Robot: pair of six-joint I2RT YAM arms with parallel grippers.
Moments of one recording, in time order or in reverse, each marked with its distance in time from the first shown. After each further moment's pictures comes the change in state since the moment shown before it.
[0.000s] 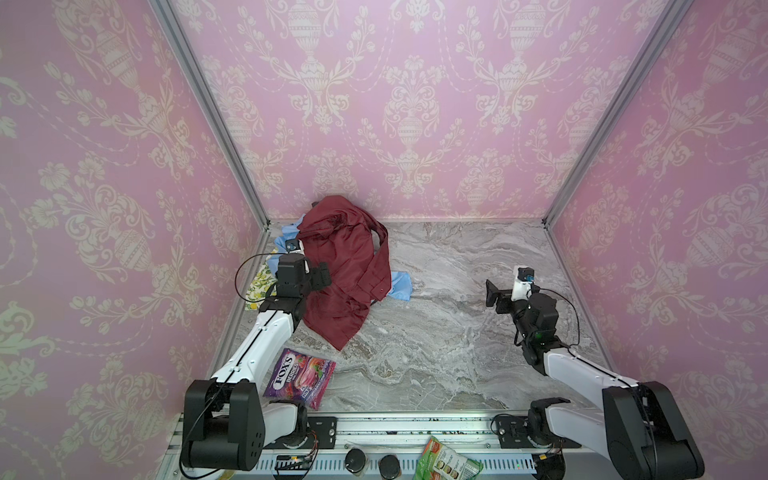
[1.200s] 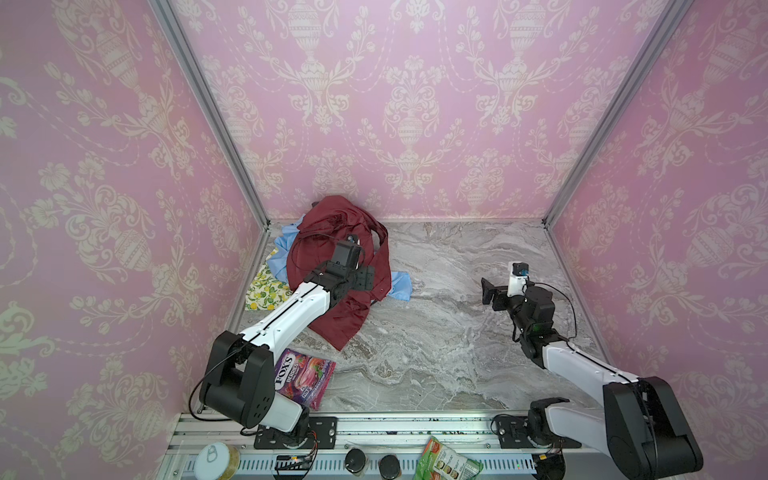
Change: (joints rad) left arm -0.333 0.216 0.291 -0.320 -0.096 0.023; right arm 0.040 0.026 0.088 -0.101 -0.027 0.016
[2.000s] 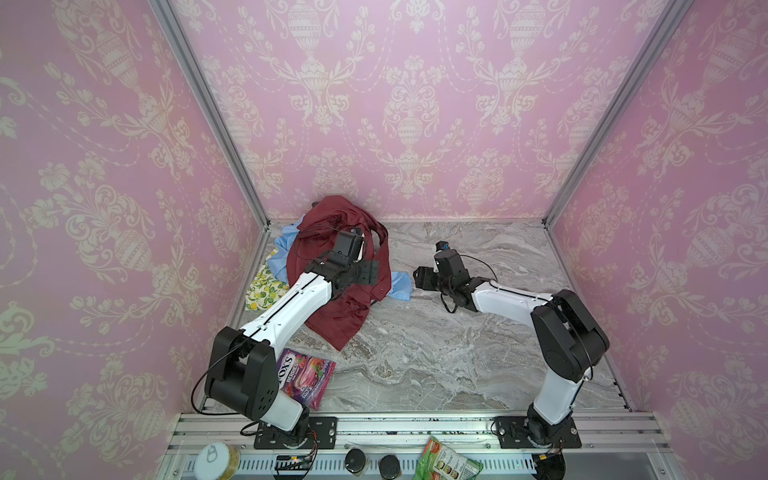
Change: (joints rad) left arm -0.001 0.021 0.108 -0.110 0.108 -0.029; right arm 0.414 0.664 0.760 -0.525 0.042 0.481
